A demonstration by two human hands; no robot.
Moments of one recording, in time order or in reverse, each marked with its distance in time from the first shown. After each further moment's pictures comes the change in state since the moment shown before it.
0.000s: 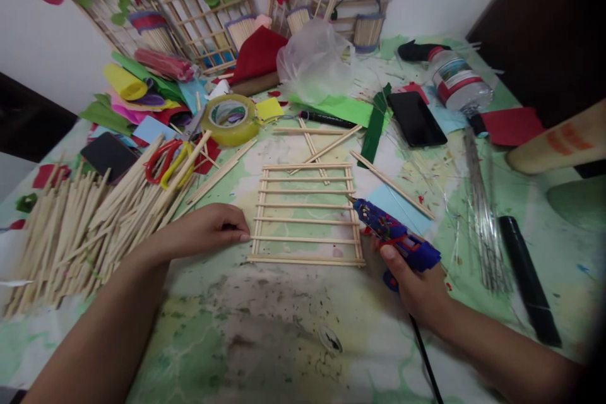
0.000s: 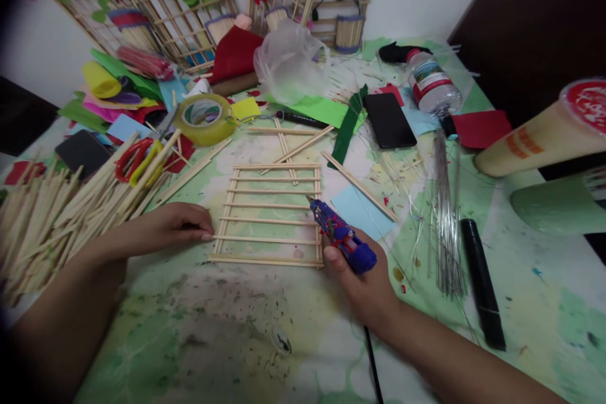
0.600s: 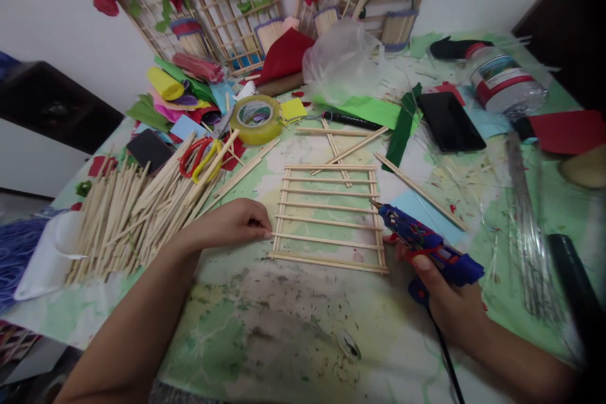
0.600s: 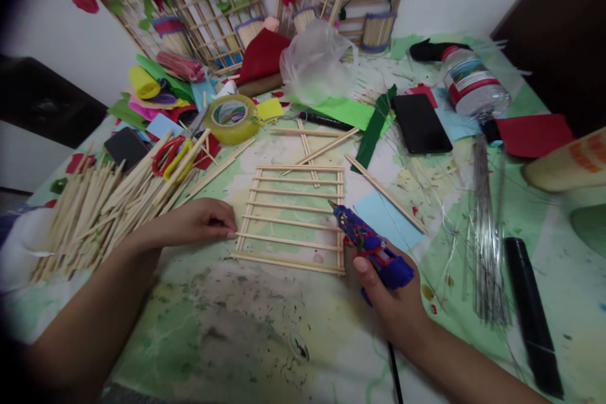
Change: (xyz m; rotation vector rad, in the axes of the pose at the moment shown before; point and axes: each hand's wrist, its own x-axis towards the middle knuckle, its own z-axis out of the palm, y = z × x) left_hand 0.002 0.008 -0.001 -0.039 -0.010 -0.071; right_hand 0.002 -0.002 -0.003 -0.051 0.006 -0.026
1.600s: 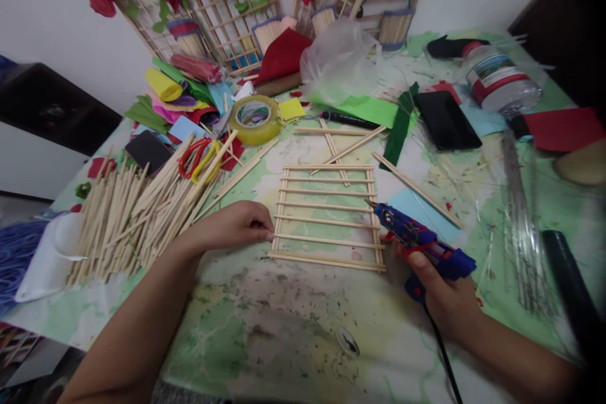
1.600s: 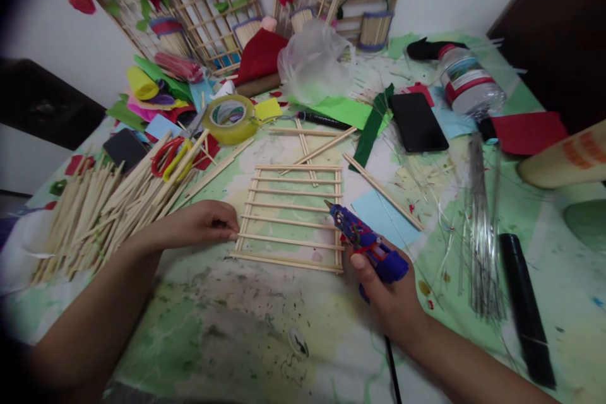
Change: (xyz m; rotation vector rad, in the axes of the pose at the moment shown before) left_hand 0.002 0.004 0.003 -0.011 0.000 0.011; right_hand 0.000 0.000 0.001 0.050 -0.022 0.034
